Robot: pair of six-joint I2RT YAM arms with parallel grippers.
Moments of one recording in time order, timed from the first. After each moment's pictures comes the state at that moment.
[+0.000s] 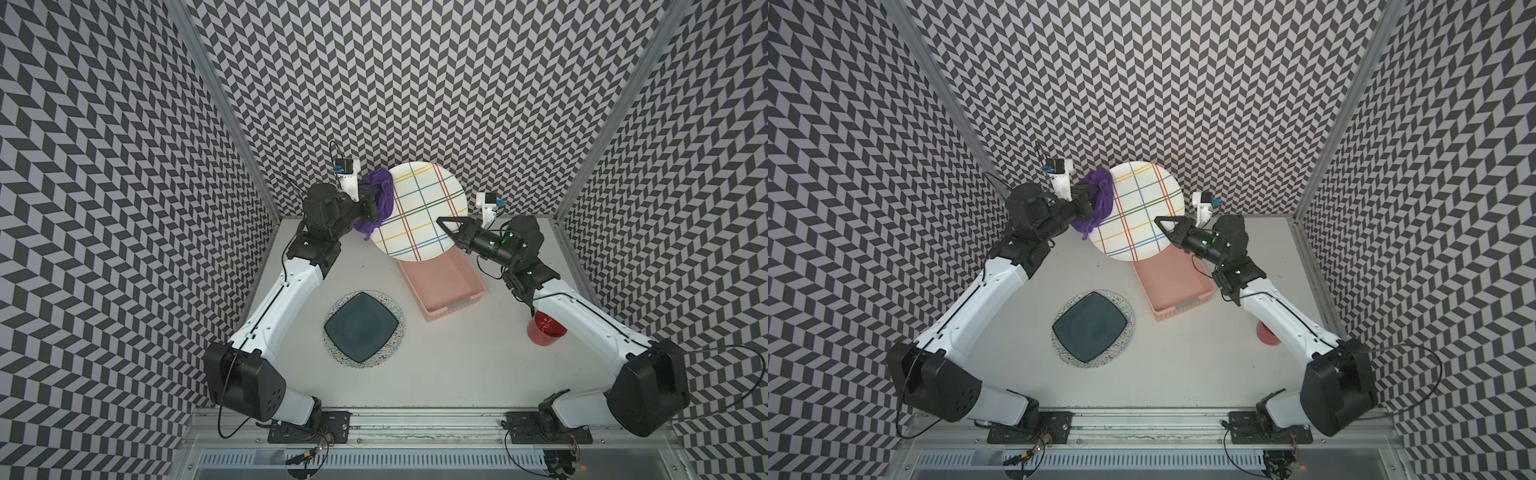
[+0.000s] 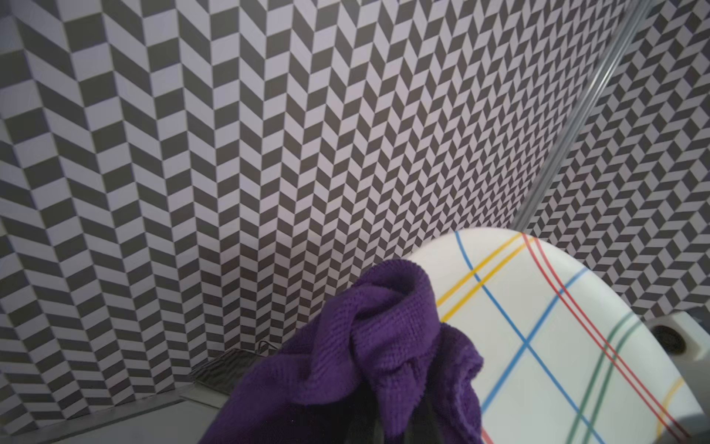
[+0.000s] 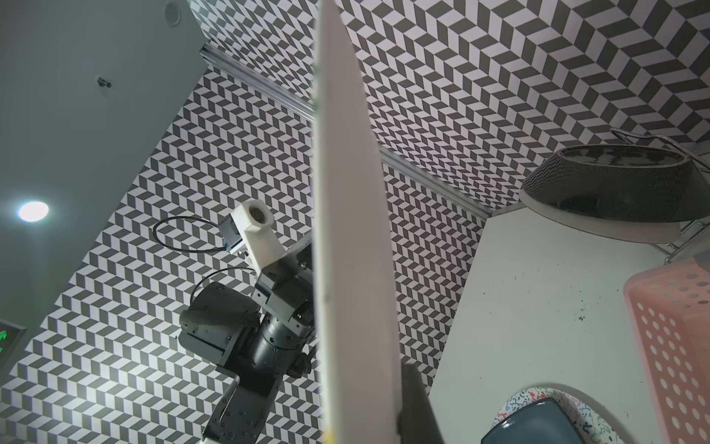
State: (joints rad) left arm -0.30 1.47 1.45 -0.01 0.26 -0.25; right arm 0.46 1.41 1.14 0.34 -0.54 1.10
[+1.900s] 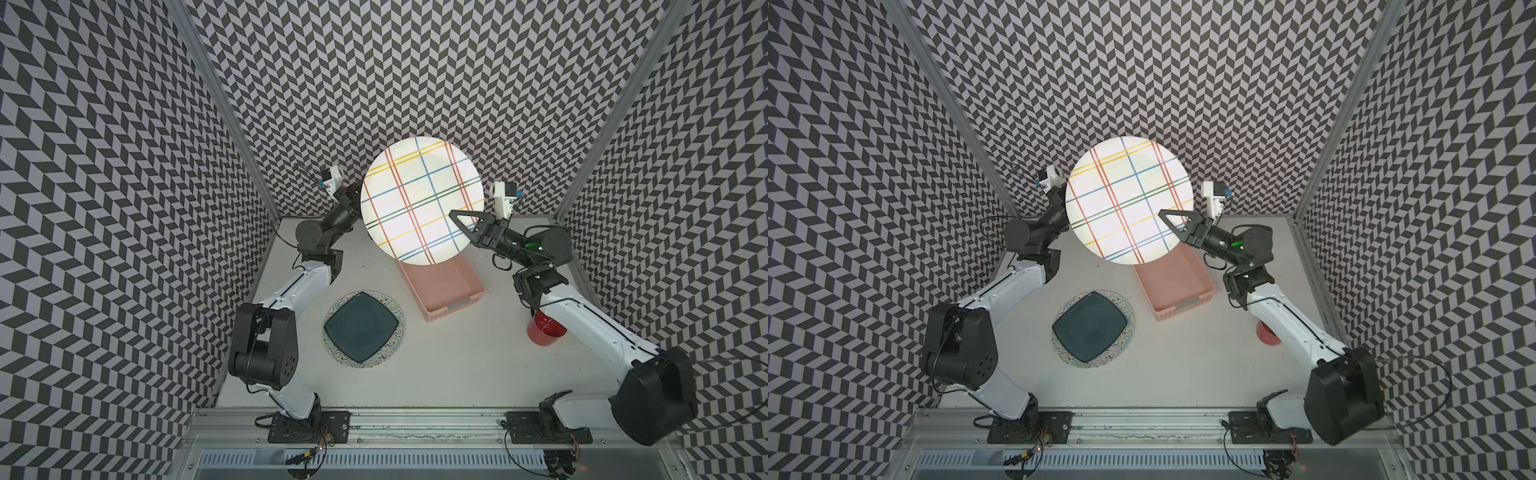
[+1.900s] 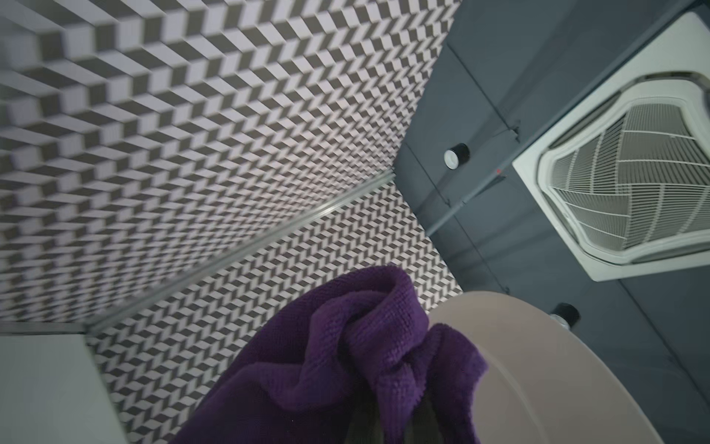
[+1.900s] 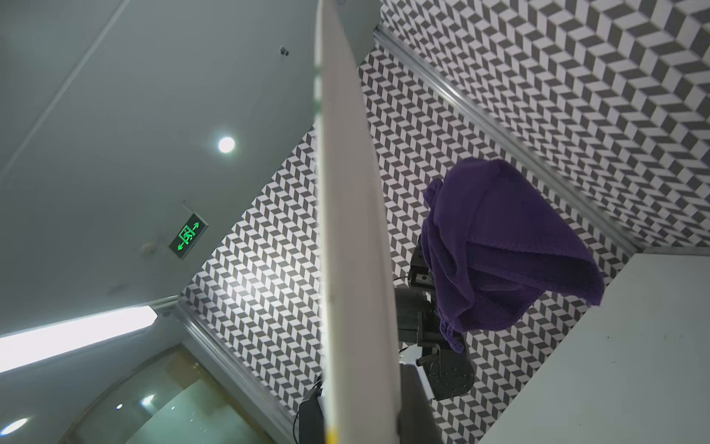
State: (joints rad) left arm -0.25 1.67 1.25 1.28 0.65 -1.79; right arm 0.41 1.40 1.09 0.84 -0.78 1.31
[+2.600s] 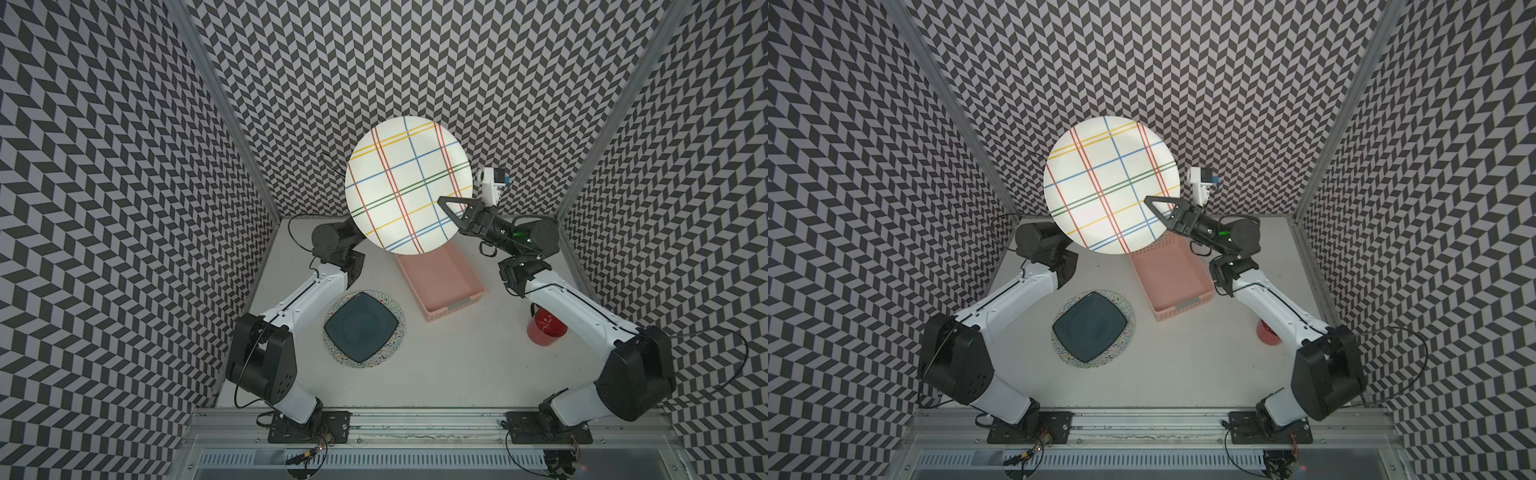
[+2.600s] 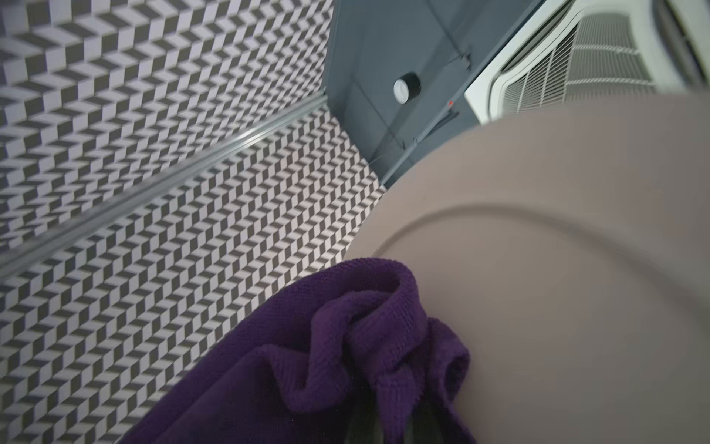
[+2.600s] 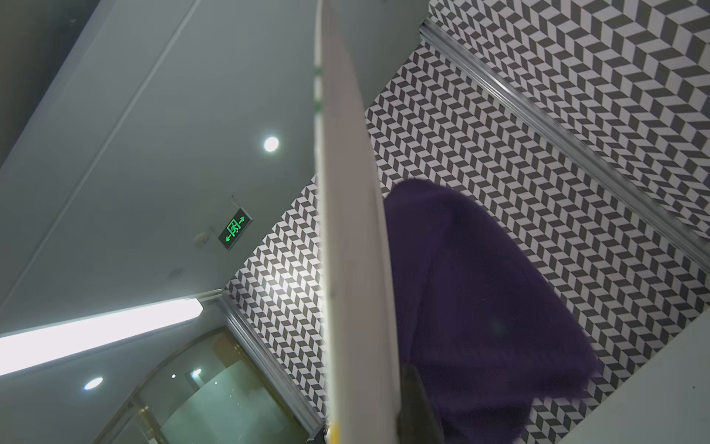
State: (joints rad) left arm -0.47 1.57 1.28 1.14 0.68 -1.62; right arm 0.43 1.52 1.28 0.97 -0.76 1.40
